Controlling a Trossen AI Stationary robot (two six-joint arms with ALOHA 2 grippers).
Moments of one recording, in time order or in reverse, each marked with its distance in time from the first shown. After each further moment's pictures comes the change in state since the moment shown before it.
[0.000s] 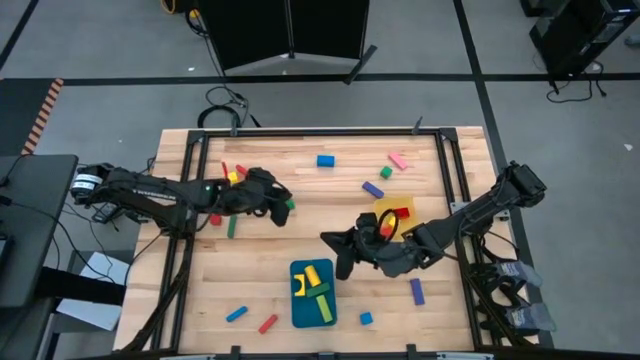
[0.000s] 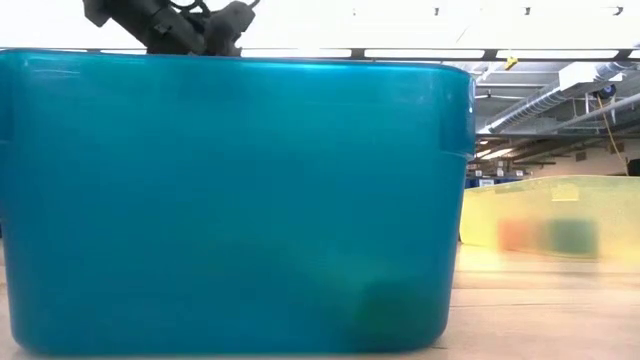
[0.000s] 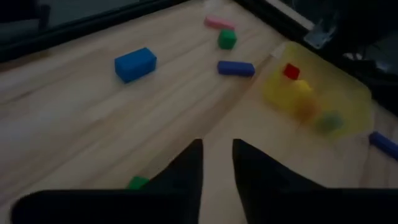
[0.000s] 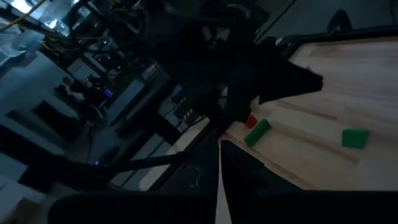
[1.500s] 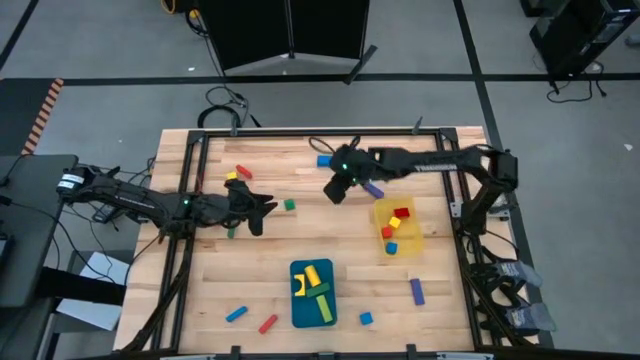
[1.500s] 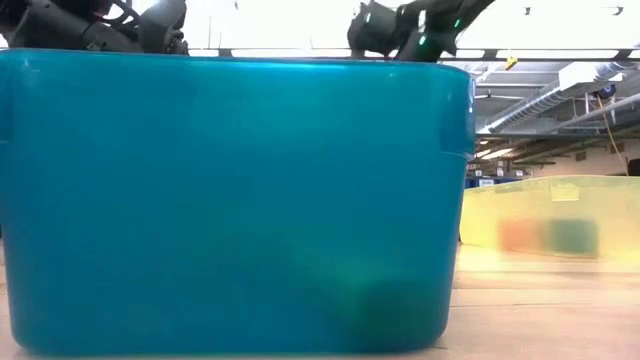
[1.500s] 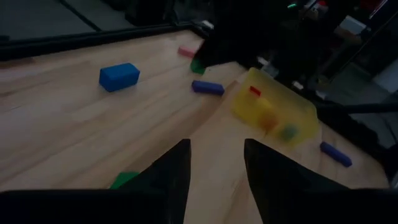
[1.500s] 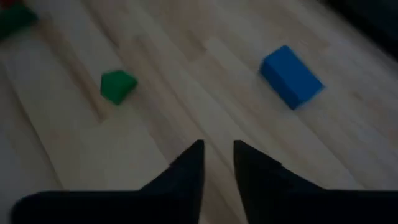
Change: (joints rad) left arm -0.121 -0.296 -0.385 0.359 -0.082 0.019; right arm -0.728 0.140 0.001 -0.501 -0.707 -0.568
